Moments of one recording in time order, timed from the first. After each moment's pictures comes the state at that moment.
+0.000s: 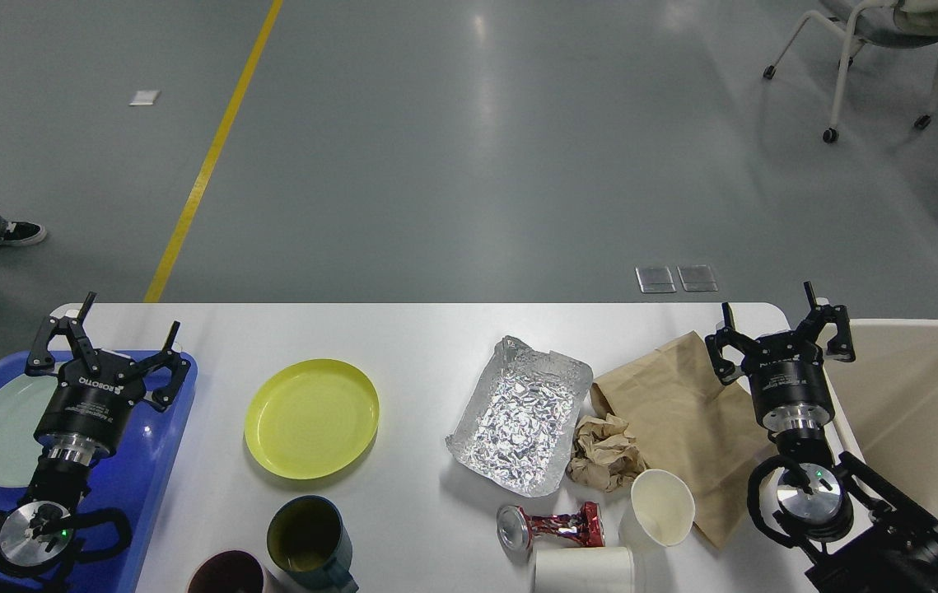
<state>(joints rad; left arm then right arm) -0.22 0.26 -1.40 -0.77 0.08 -0.64 -0.15 0.32 -0.22 1.02 0.80 0.04 0.35 0.53</state>
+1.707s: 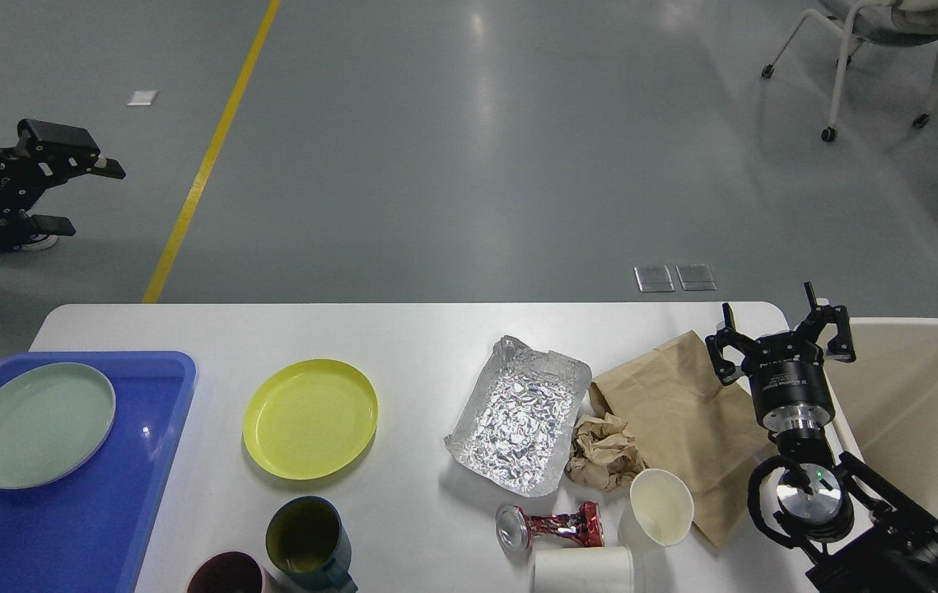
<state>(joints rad) -1.75 0.80 0.96 -0.79 0.08 -0.73 -0.16 0.32 -0.22 1.02 0.80 0.04 0.35 0.53</state>
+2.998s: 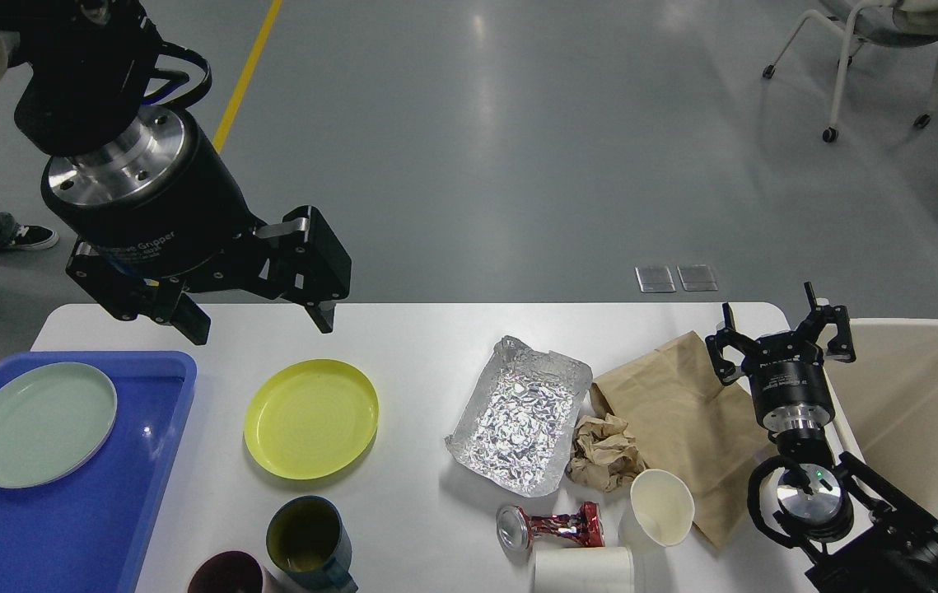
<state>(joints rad) -2.80 0.02 1.52 -1.69 -0.38 -0.96 -0.04 0.32 -0.22 1.02 0.80 0.04 0.35 0.53</state>
